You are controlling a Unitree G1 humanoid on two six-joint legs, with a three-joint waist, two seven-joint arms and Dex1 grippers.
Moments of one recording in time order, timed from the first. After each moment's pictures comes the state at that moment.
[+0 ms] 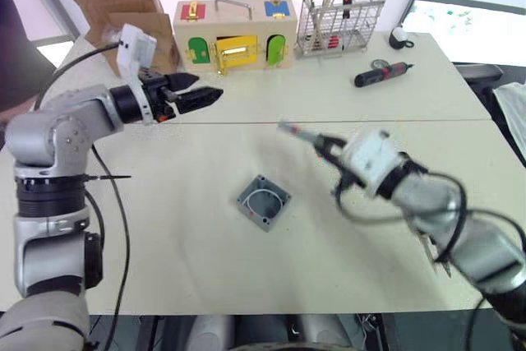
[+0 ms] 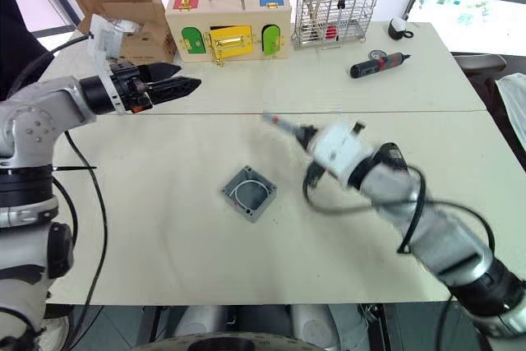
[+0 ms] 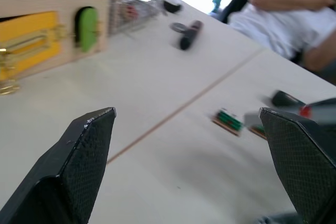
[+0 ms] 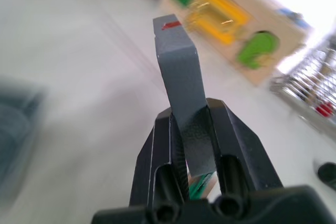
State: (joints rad) left arm -0.80 0.69 0.13 0.04 -0.67 0.97 -0.89; right arm -0.19 -0.97 0.34 -0.62 -0.03 0.26 0.29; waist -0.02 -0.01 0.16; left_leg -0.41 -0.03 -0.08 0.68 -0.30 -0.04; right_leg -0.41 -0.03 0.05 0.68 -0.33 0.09
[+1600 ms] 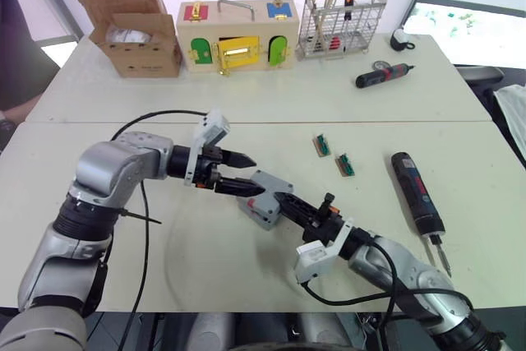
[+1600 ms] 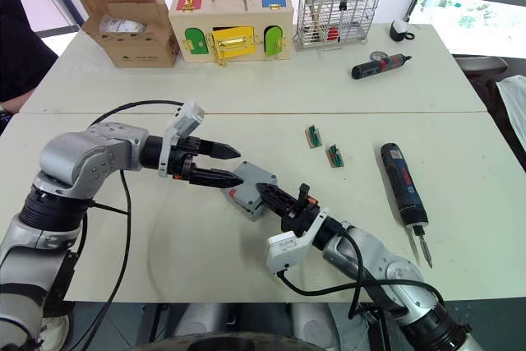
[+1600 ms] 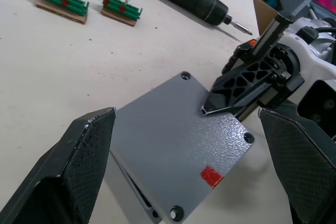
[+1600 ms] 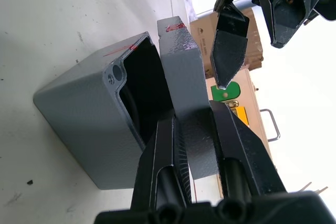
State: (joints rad) left arm -0.67 0.67 -0.20 -0.11 -0.64 0.97 -1.14; right arm 0.01 -0.62 0.38 -0.39 -0.98 -0.35 0.12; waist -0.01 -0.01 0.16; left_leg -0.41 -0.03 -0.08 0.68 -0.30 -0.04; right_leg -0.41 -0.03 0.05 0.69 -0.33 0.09
